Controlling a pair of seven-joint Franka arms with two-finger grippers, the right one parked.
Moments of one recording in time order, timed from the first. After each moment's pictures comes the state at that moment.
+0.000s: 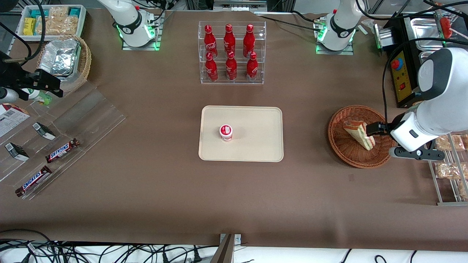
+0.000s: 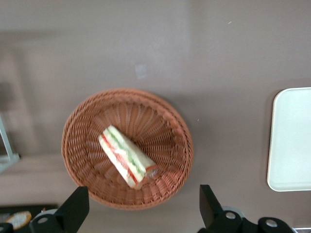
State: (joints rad) arm -0.08 0.36 0.03 -1.44 0.01 1.66 -0.04
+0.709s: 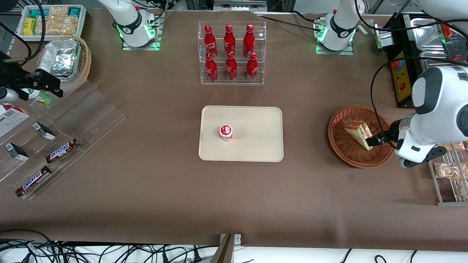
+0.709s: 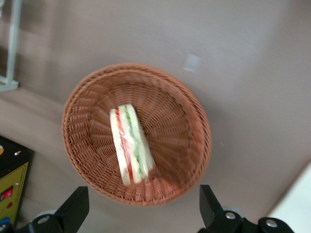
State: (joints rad) arm -0.06 0.41 0.03 -1.53 0.07 1.74 -0.50
